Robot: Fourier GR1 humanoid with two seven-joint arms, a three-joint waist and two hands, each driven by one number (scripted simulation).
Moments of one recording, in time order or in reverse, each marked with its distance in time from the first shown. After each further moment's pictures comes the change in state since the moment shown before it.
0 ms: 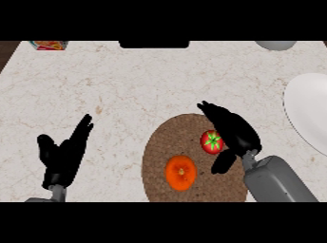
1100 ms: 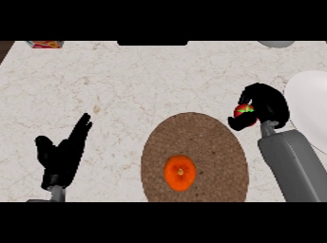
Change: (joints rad) left arm 0.011 -0.029 0.029 -0.032 -0.047 -0.011 0.006; right arm -0.132 0.029 -0.310 0.226 0.222 -0.188 0.228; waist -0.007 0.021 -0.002
